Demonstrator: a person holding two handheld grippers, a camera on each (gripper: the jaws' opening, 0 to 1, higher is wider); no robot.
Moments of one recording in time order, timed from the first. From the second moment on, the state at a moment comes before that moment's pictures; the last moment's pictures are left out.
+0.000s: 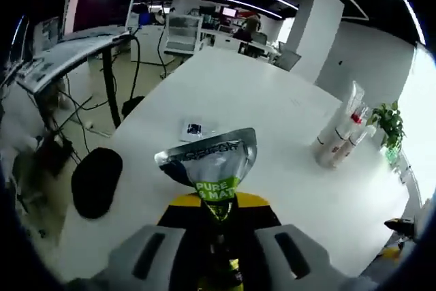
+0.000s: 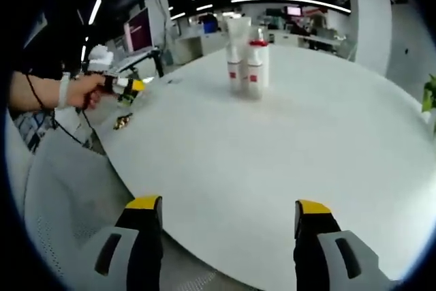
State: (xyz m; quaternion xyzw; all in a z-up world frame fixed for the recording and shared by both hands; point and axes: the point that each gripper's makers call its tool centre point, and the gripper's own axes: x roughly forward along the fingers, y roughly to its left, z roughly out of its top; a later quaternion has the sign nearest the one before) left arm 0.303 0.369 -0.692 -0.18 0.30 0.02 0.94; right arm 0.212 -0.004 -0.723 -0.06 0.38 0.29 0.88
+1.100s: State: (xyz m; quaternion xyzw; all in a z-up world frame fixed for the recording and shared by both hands) left arm 0.162 0.199 -0.598 -0.16 0.19 -0.24 0.94; right arm 0.176 0.215 -0.584 0.28 0.33 0.53 0.73
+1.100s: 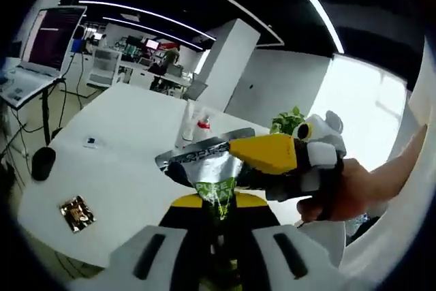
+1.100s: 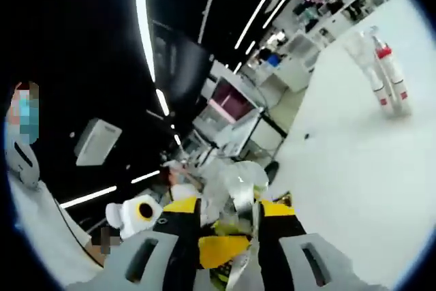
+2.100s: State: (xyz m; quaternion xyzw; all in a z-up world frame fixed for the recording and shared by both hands) left arm 0.160 0.193 -0.581 -0.39 0.15 -0.27 0.87; right arm 0.168 0.173 -0.555 0.31 0.32 0.58 0.68
